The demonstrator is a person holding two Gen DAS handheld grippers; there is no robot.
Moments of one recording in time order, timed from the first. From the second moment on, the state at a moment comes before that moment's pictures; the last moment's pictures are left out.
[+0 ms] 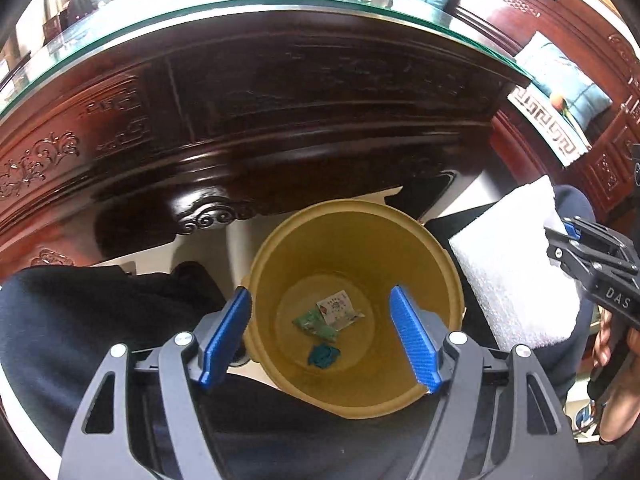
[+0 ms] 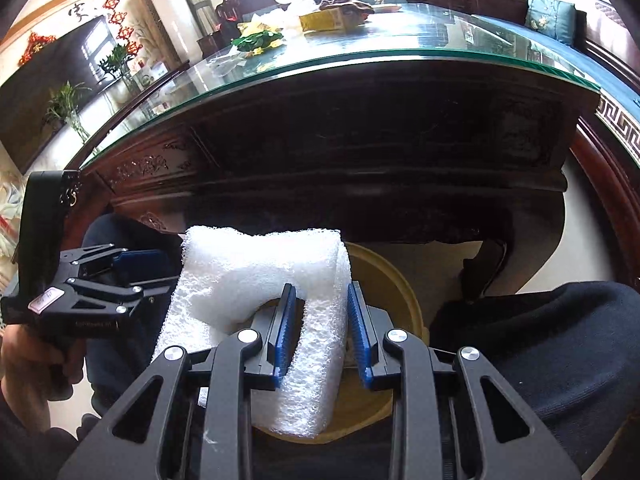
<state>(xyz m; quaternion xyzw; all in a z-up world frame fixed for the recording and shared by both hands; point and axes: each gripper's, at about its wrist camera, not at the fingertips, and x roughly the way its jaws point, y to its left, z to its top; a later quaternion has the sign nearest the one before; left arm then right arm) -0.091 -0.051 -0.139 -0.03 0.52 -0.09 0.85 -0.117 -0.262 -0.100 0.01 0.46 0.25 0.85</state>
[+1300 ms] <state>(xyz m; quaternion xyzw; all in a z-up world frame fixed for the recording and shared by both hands) -0.019 -0.010 -0.041 -0.03 0.38 0.01 0.92 -0.075 -0.246 -0.045 0.03 0.39 0.29 0.88</state>
